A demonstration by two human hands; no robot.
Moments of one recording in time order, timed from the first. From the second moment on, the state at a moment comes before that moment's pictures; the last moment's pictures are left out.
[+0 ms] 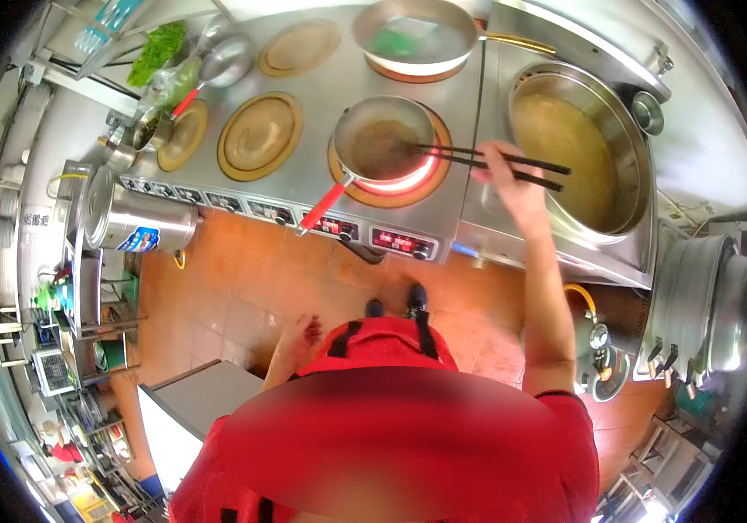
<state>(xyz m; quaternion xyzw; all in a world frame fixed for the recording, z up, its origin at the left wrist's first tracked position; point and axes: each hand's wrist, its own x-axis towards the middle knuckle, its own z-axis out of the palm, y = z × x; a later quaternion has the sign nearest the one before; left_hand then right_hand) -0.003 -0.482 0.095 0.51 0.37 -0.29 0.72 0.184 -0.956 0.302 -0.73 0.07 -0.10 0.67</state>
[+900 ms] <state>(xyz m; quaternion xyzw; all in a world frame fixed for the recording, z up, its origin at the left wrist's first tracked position) 0.079 -0.375 0.036 0.52 0.33 -0.30 0.72 0.169 -0.890 0.315 -0.73 0.17 -0.11 0.65</state>
